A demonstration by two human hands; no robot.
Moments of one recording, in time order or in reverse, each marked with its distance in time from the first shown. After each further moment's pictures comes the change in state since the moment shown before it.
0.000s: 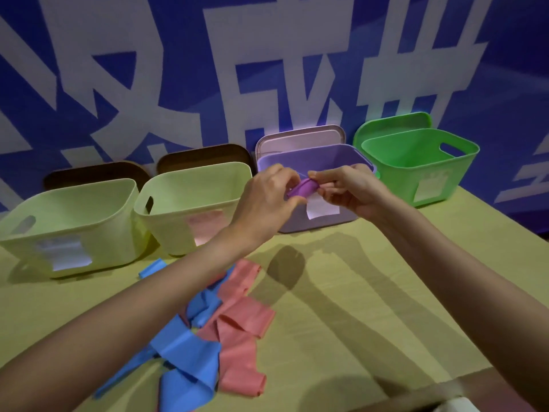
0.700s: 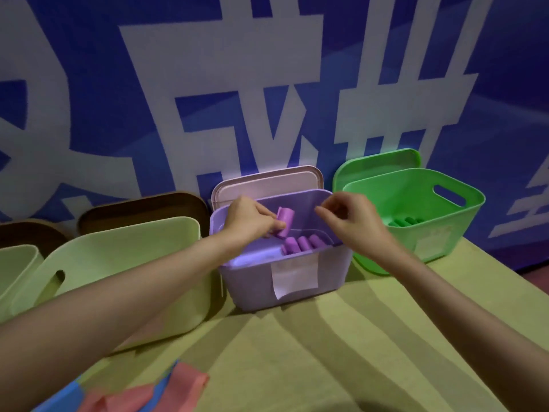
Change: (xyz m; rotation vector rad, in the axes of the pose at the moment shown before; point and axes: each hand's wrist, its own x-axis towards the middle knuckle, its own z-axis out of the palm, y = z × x) left_hand 0.119 -0.067 0.113 -0.396 -0.298 -0.707; right_hand 0.123 0.008 -0.083 -0.868 0.201 -0.602
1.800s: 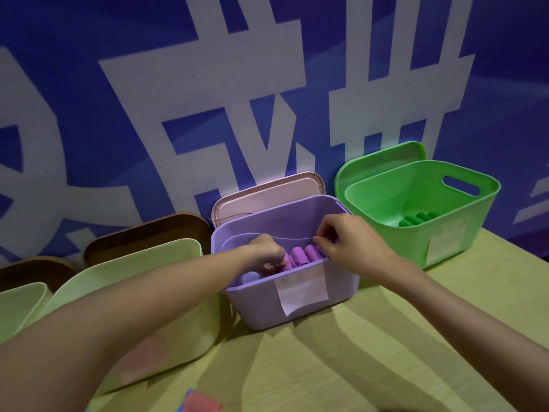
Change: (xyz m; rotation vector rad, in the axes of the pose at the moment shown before) left_hand 0.044 -0.032 0.042 0.291 -0.279 -0.389; right_hand -0.006 0.011 0.015 -0.250 -0.140 -0.015
